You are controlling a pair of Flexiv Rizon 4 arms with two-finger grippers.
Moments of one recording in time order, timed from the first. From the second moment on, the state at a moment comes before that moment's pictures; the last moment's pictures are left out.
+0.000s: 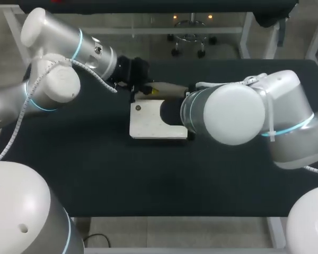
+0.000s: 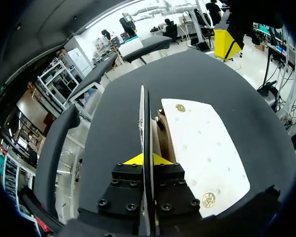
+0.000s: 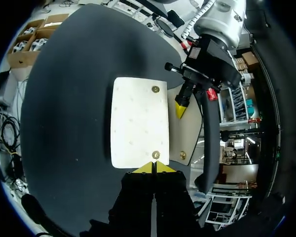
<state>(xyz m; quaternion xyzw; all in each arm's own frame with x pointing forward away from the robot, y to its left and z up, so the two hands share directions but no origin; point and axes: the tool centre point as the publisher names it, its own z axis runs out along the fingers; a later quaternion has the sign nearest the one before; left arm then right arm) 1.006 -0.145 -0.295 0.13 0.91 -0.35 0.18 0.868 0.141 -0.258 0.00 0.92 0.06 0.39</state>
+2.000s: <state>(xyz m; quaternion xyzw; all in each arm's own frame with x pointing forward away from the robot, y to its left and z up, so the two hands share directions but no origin) 1.014 -0.132 -0.341 0.18 0.89 -0.35 0.23 0.849 0.178 -0.352 0.03 0.91 0.04 0.42</state>
